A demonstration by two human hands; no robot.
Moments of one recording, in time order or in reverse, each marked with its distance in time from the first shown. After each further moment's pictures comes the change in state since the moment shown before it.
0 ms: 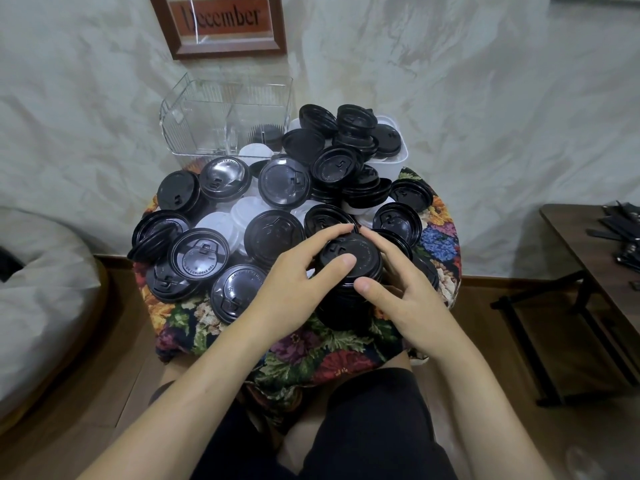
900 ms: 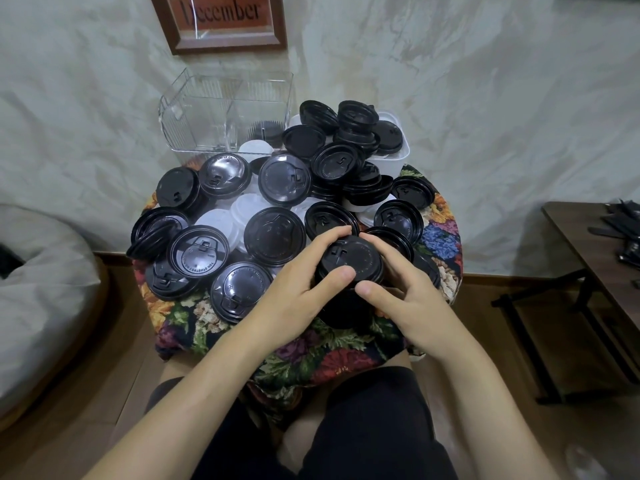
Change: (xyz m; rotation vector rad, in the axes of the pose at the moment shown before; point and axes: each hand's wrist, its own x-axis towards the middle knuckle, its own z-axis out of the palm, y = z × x) left_hand -0.008 -0.012 -0.001 0.081 -0.098 0.035; right_hand -0.002 -0.001 -0.003 0.009 -0.049 0.032
